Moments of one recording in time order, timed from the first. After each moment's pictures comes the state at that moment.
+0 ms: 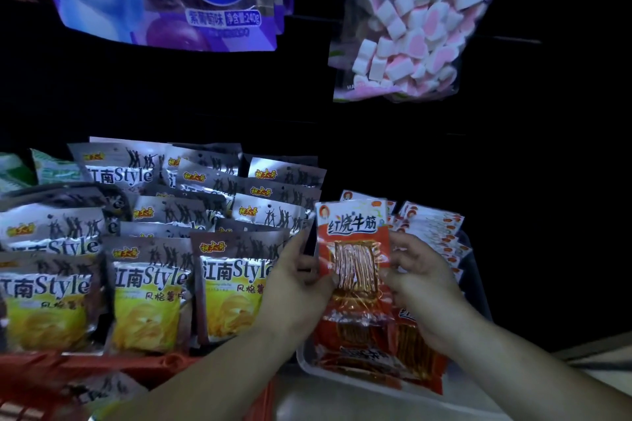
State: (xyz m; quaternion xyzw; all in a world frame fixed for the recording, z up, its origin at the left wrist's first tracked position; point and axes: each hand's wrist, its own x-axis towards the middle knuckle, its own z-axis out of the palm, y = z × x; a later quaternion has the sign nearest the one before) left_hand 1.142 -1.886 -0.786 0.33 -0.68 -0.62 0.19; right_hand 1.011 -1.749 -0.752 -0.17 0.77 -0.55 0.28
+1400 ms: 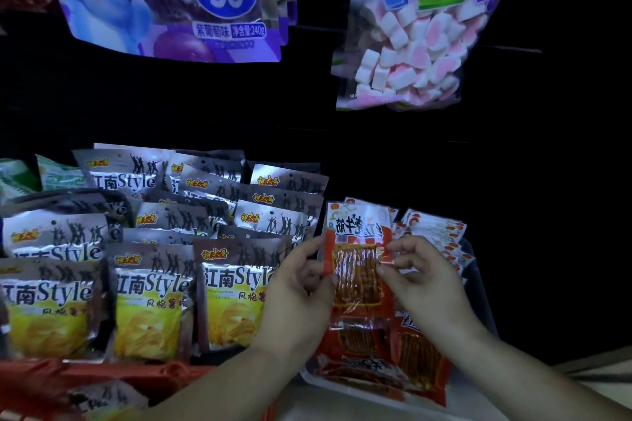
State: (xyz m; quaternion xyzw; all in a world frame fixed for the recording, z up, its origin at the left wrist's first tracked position) left_hand 1.148 -1.873 -0.765 0.30 -0.64 -0.66 0.26; right_hand 1.010 -1.745 -0.750 -0.28 0.82 -0.48 0.17
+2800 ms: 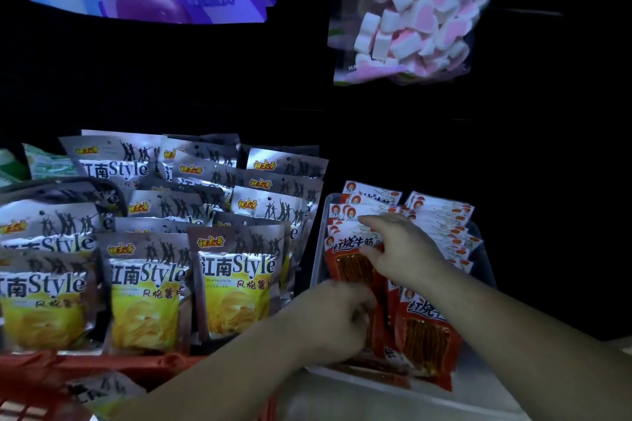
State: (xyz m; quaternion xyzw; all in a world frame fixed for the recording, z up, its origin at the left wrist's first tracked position) left_hand 1.130 -1.872 -0.792 0.15 -0.92 -0.36 -0.06; right_hand 0.960 -1.790 -0.776 -0.43 0.88 -0.12 0.13
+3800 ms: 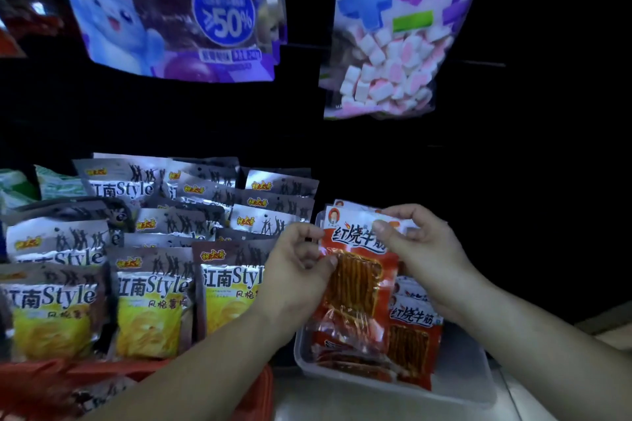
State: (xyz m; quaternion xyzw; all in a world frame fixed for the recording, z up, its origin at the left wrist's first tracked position) left_hand 1.142 -1.885 -0.739 0.29 -0.65 -0.66 0.21; right_hand 1.013 -1.748 -0.689 -0.25 0.78 -0.53 0.22
